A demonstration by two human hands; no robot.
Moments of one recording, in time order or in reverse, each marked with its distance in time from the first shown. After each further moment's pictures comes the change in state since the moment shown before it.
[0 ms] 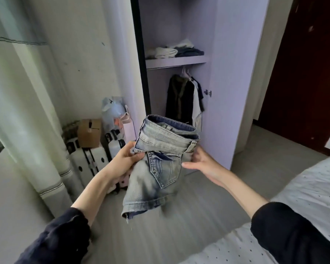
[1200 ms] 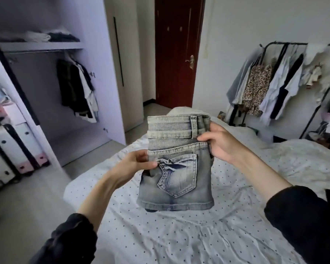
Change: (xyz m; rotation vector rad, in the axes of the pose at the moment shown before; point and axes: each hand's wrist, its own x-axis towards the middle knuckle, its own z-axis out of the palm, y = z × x) left_hand -0.502 0.046 0.558 -0.023 -0.608 -0.029; right_hand -0.789 -0.065 -0.205 0.382 0.481 -0.023
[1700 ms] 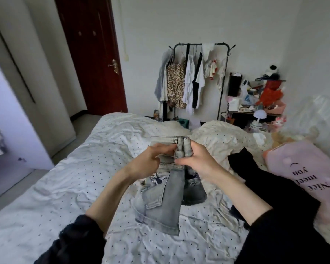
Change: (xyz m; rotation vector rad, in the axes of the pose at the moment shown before) left_hand 0.060 0.067 0.295 0.613 -0.451 0.399; right_hand -0.176 -0.018 -0.178 -0.522 0.562 -0.054
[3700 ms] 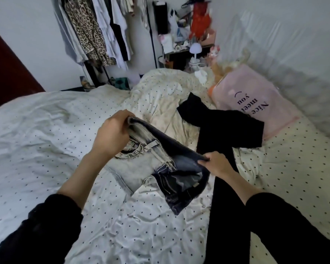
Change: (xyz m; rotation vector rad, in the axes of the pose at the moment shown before) left_hand 0.188 -0.087 0.105 0.329 0.104 0.183; right_hand -0.008 0.264 -0.134 -0.654 0.323 0.664
